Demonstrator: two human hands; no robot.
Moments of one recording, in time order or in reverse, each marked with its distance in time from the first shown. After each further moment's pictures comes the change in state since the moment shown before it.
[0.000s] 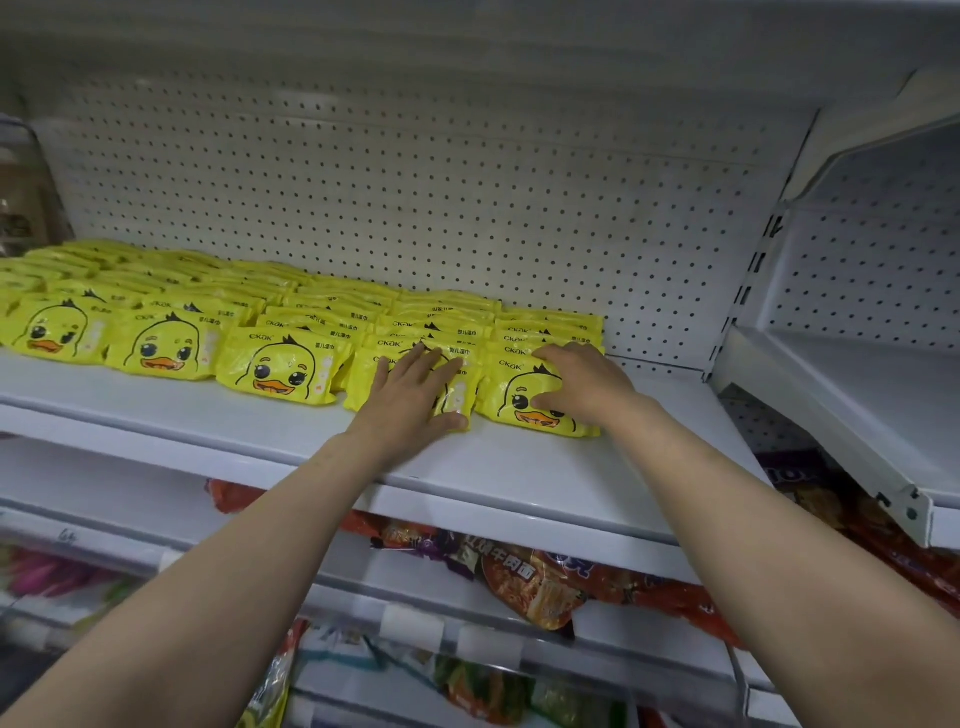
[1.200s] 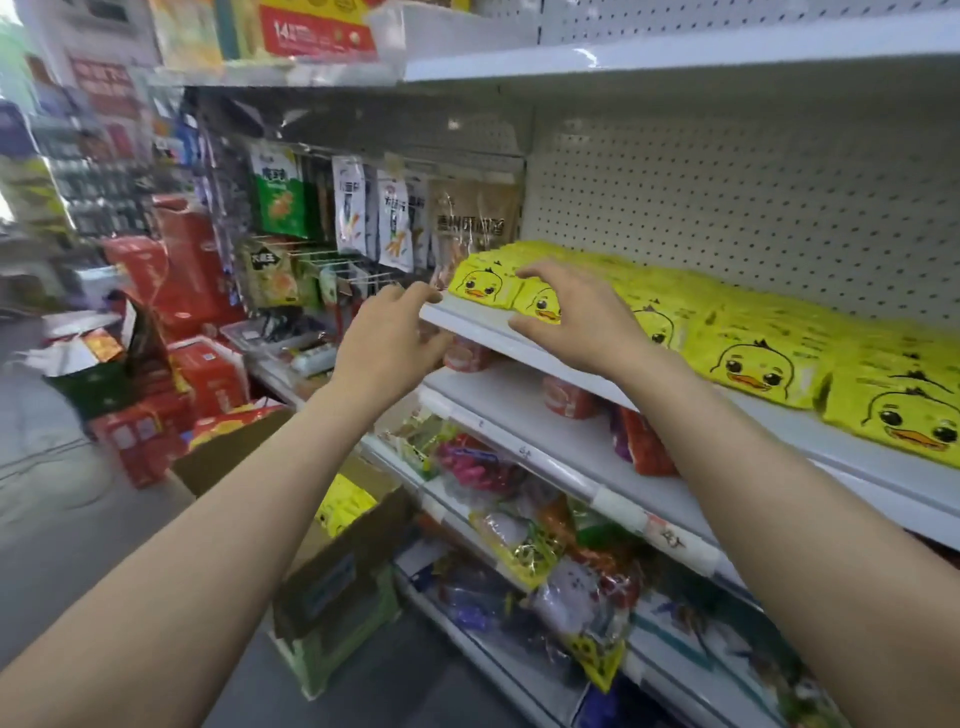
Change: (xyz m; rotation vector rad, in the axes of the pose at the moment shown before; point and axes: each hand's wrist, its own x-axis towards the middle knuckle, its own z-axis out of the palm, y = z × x) left_hand -0.364 -0.279 -0.330 0.221 0.357 -0.554; right_hand -0.075 -0.561 -0.010 0.352 0.247 -0.693
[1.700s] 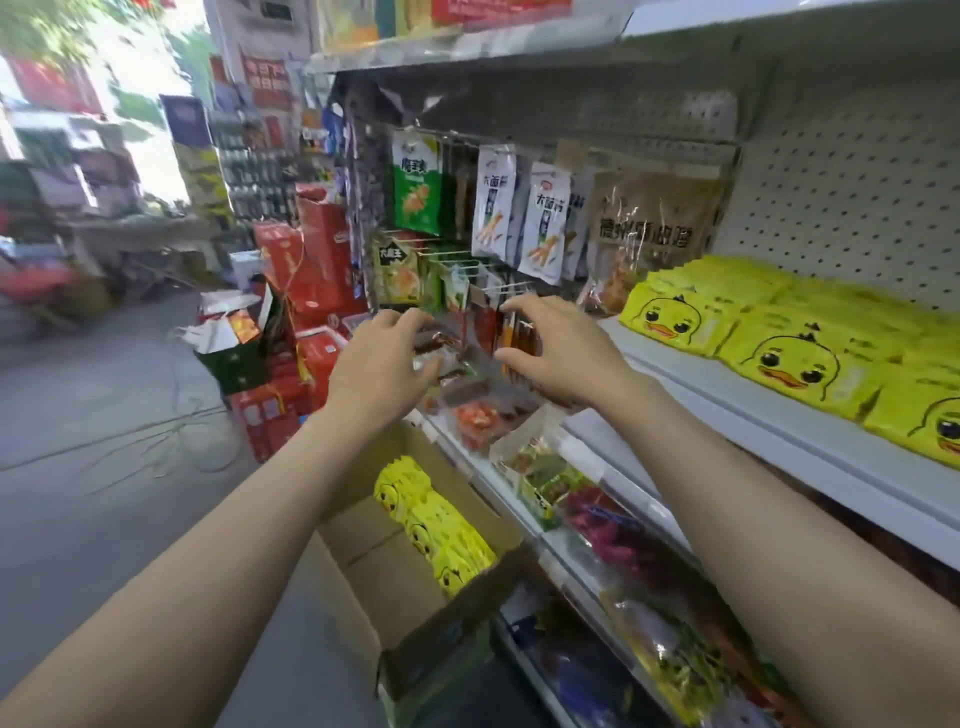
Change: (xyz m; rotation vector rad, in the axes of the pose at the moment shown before) left_hand 0.049 -0.234 0.000 0.183 -0.025 -0.244; right_hand 0.193 -0.103 0.202 0.107 -0.190 -0.193
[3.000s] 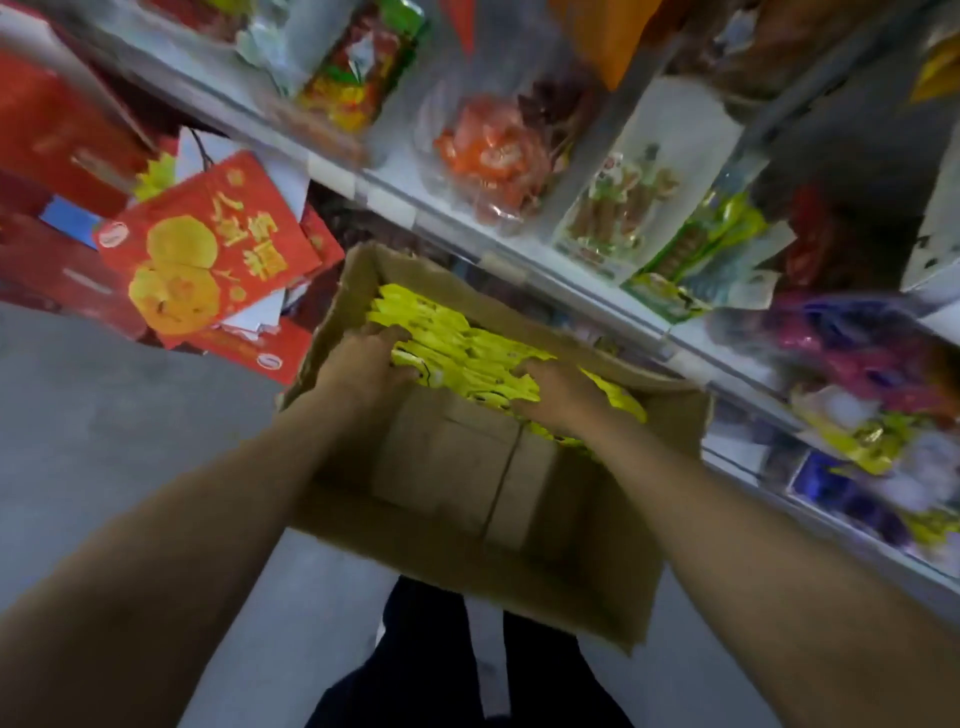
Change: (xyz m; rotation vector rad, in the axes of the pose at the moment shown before) left_hand 0.117 -0.428 0.491 -0.199 -1.199 0.099; right_hand 0.123 0.046 0.552 0.263 -0.864 0.953
